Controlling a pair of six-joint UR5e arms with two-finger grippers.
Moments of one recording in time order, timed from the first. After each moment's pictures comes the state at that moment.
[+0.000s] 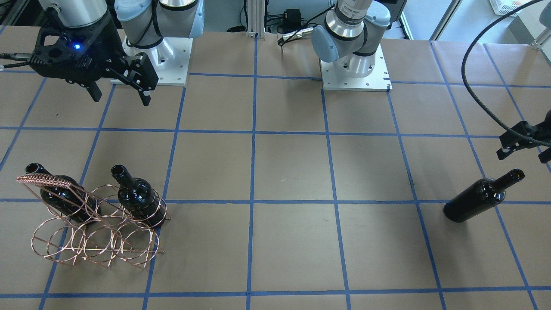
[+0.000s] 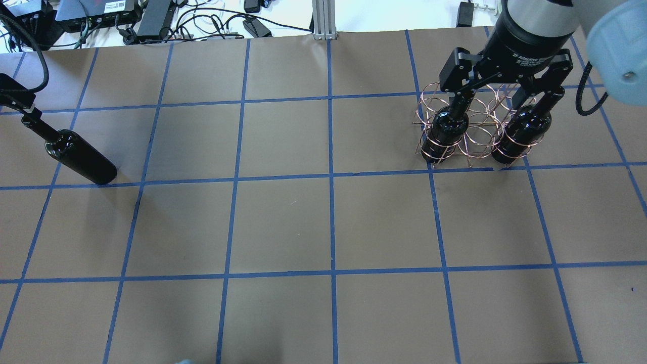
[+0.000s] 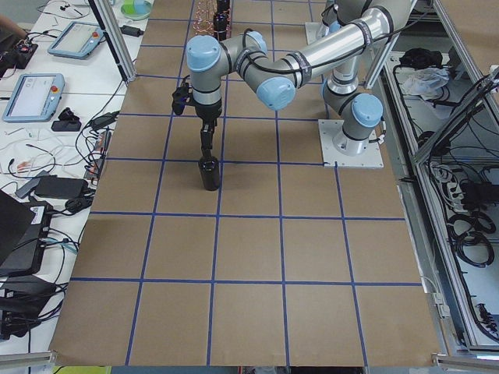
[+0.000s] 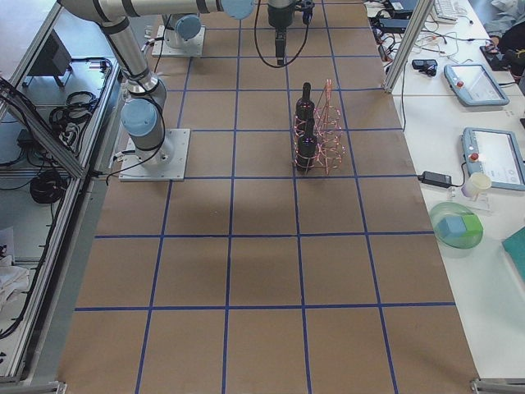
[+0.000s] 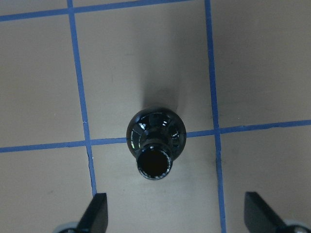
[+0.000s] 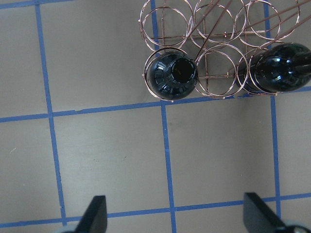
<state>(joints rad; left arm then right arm) -1.01 -1.78 -1.49 -1.40 1.57 0.65 1.58 -1.62 1.57 -1.60 -1.58 0.10</state>
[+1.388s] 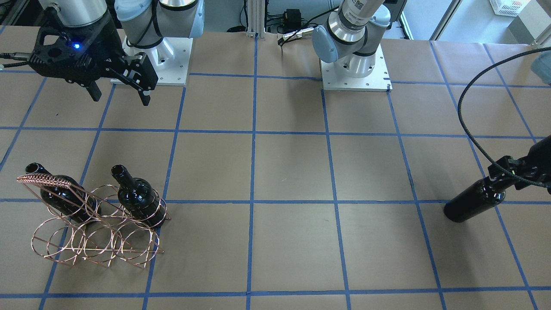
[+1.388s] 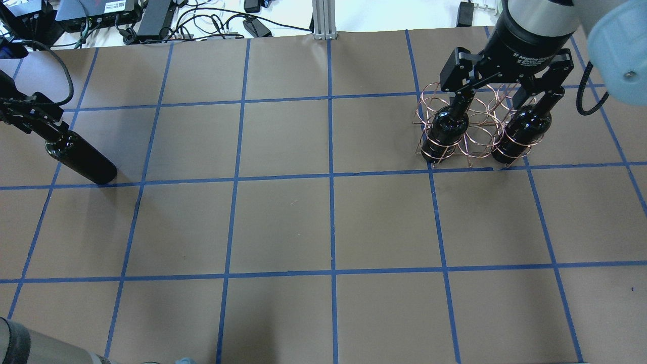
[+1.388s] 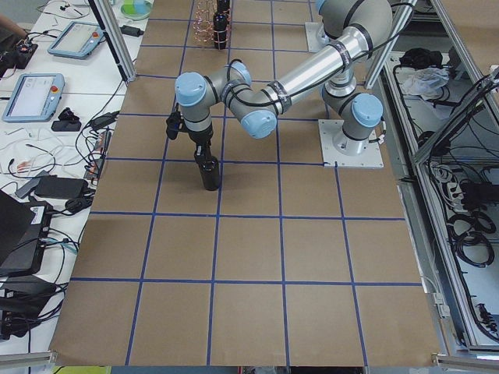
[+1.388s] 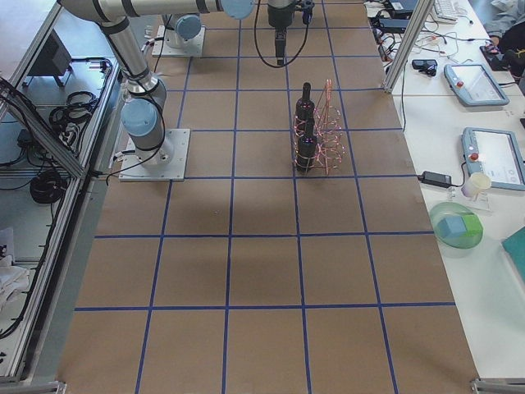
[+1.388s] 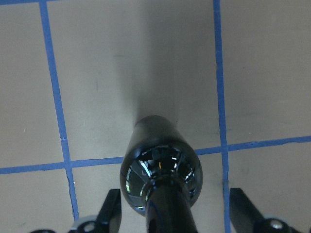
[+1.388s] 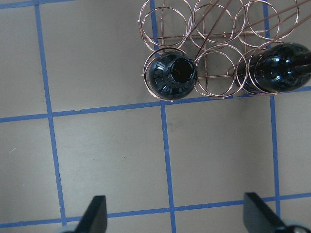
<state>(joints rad) -1.00 -1.89 -1.50 -1.34 1.54 0.65 1.57 -1.62 1.57 -1.60 -1.58 0.10</state>
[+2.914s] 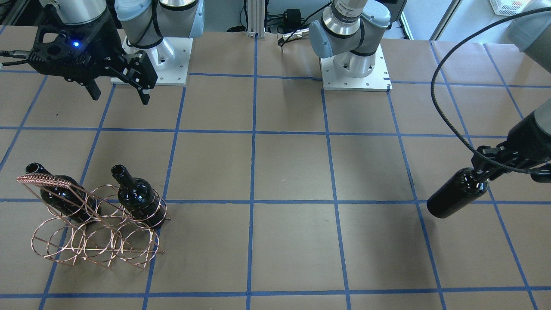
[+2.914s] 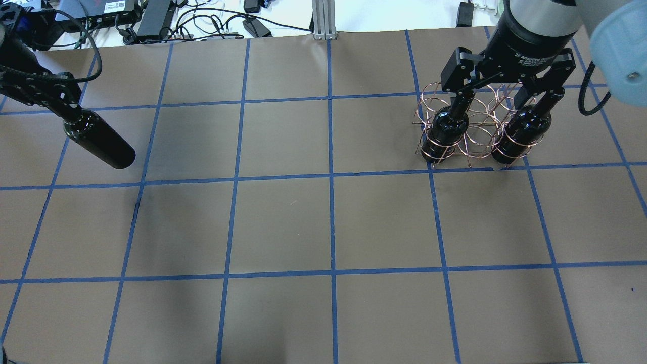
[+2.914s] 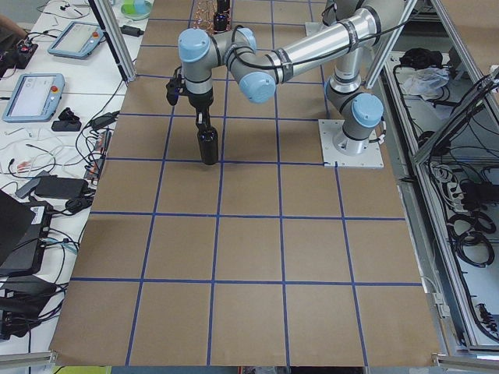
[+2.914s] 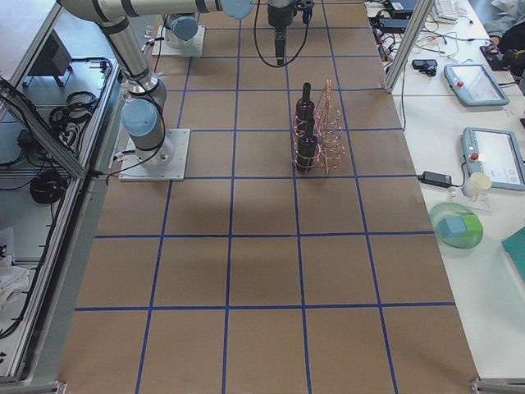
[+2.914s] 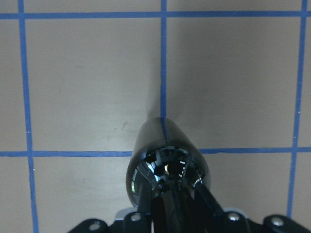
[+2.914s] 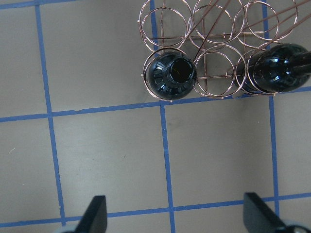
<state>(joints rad) -1.17 -1.77 -1.50 -1.42 1.54 0.39 1.57 -1.62 1.57 -1.60 -1.58 0.09</state>
